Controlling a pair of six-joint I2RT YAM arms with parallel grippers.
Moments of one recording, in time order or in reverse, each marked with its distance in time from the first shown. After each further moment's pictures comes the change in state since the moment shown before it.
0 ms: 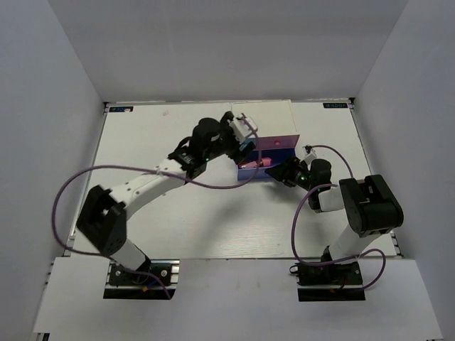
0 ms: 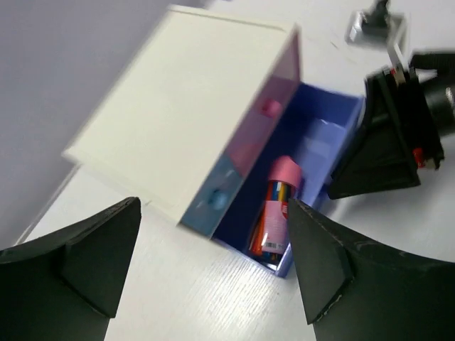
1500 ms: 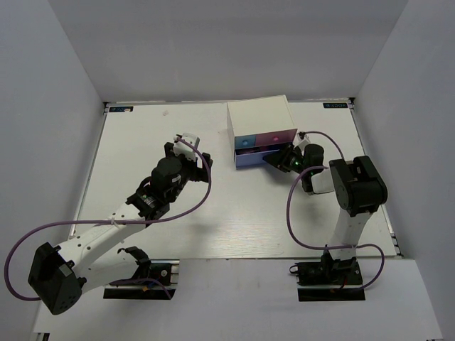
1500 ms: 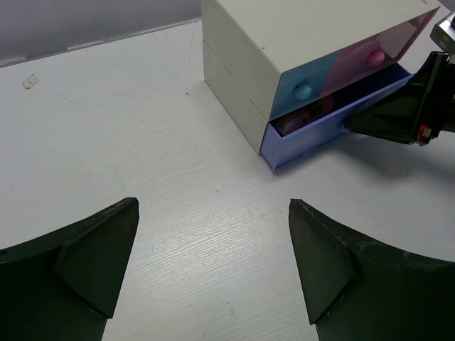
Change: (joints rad) left arm 0.005 -0.585 -0.523 -0.006 -0.504 -0.475; right arm 0.002 0.233 0.259 -0.006 -0.010 -0.022
